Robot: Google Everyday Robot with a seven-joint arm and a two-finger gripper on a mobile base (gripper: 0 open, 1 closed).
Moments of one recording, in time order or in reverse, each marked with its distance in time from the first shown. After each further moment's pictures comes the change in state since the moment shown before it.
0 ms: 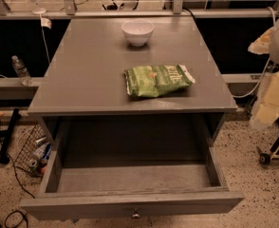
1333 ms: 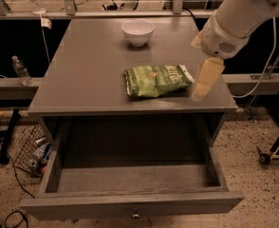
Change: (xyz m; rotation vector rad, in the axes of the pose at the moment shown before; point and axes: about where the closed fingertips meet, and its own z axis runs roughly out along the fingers) arm -0.084 -0.090 0.106 -0.027 -0.125 -0.129
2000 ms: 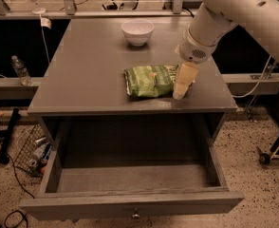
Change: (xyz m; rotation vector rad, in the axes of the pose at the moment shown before) arm -0.016 -0.044 0.077 -0.034 -0.003 0.005
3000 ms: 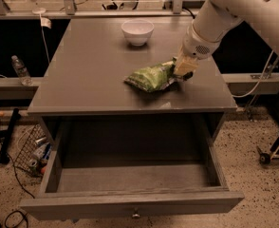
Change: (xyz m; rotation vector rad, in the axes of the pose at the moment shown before) arm -0.001 -0.009 -0.005 0.008 -0.022 -0.012
